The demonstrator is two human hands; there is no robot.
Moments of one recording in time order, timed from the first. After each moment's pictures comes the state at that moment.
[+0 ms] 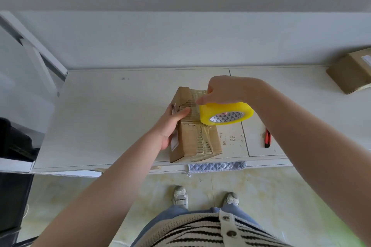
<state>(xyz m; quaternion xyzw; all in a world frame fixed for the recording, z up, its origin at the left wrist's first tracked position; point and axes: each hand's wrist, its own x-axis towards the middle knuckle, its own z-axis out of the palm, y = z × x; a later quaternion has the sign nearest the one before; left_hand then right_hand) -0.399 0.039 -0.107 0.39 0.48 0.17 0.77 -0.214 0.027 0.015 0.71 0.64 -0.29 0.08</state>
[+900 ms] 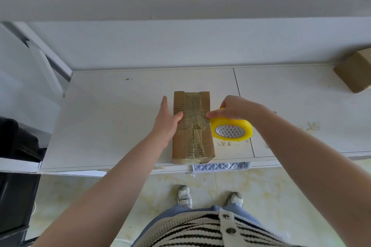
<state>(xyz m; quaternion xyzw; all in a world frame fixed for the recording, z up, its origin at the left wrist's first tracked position) -0.407 0.046 -0.103 0.52 0.57 0.18 0.61 -0.183 0.014 -0.085 0.78 0.53 -0.33 0.04</state>
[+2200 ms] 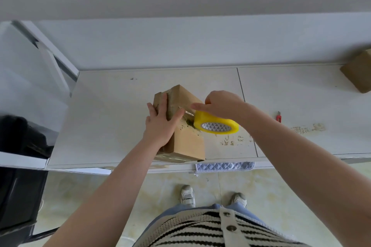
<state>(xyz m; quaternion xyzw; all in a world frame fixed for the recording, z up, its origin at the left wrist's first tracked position) -0.435 0.041 -0.098 0.66 0.61 0.05 0.43 -0.231 0.023 -0.058 0.74 0.62 -0.24 0.02</state>
